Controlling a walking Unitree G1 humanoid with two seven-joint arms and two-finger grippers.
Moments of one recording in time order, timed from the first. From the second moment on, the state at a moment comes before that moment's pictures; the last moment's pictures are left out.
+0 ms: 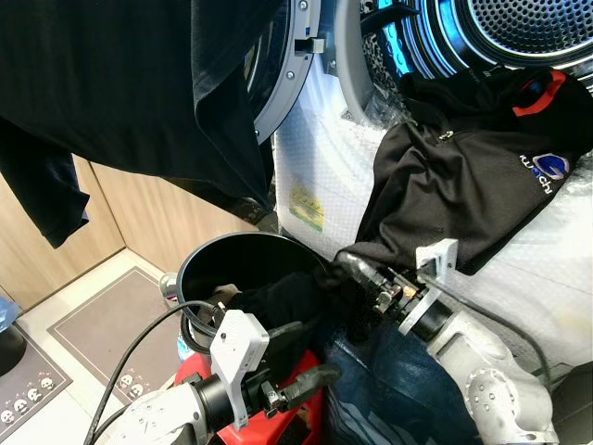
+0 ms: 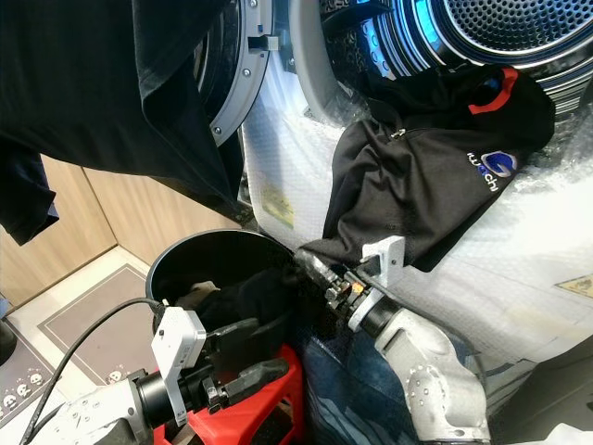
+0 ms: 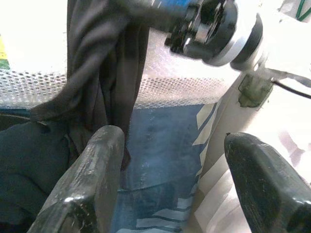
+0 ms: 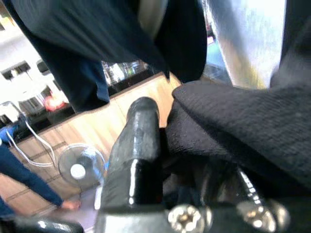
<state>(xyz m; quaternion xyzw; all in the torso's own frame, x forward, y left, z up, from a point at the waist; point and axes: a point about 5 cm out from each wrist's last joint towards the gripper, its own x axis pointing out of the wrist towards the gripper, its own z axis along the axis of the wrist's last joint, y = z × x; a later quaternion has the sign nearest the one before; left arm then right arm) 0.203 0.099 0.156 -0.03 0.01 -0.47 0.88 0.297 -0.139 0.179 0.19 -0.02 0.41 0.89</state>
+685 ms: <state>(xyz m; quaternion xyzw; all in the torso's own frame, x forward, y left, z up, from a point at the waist) 0.206 0.095 0.160 -0.04 0.00 -0.47 0.88 0.351 -0.151 0.349 0.08 -0.19 0.51 0.84</state>
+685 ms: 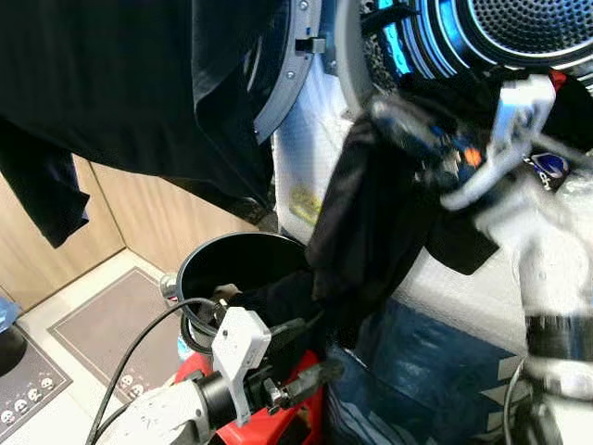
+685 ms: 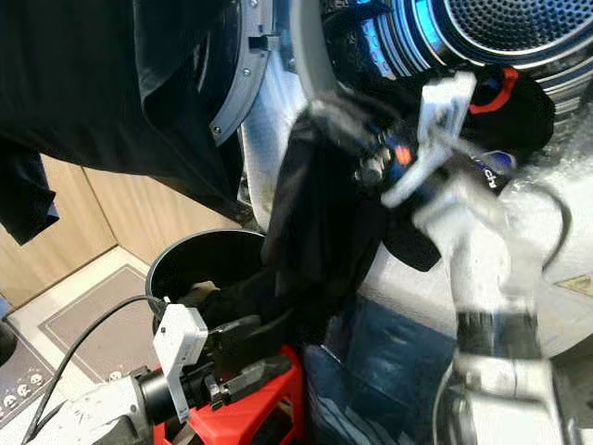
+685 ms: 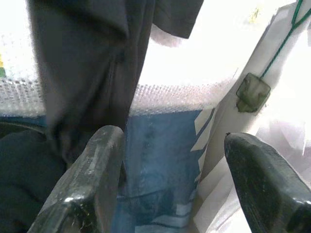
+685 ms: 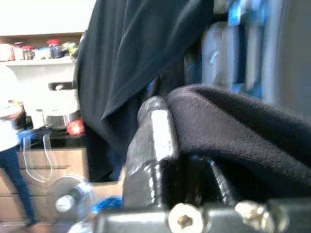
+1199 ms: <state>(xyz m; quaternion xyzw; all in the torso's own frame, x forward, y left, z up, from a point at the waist) 0.205 0.094 0.158 -0.05 0.00 -0.46 0.89 0.407 -0.201 0.417 0.09 -0.17 0.06 0.98</state>
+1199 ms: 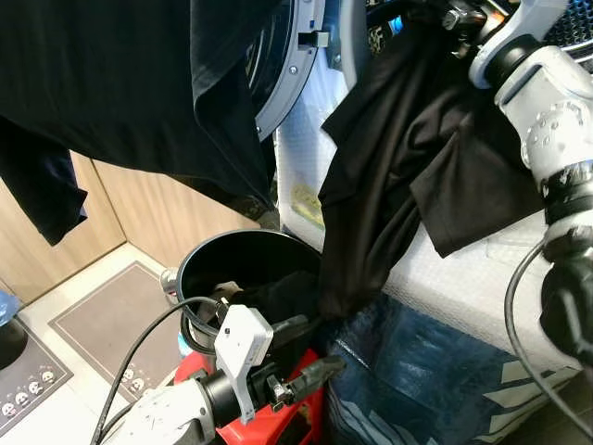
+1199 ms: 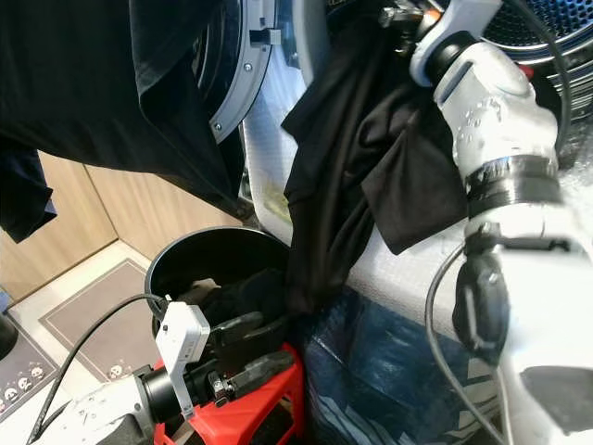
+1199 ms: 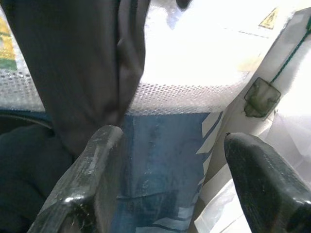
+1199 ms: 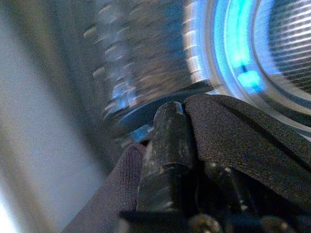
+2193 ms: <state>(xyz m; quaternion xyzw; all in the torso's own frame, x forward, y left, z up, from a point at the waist) 0.204 0.095 0.155 -0.04 0.01 -0.45 0.89 0.403 -0.245 0.409 -0.08 -0.11 -0.22 0.97</state>
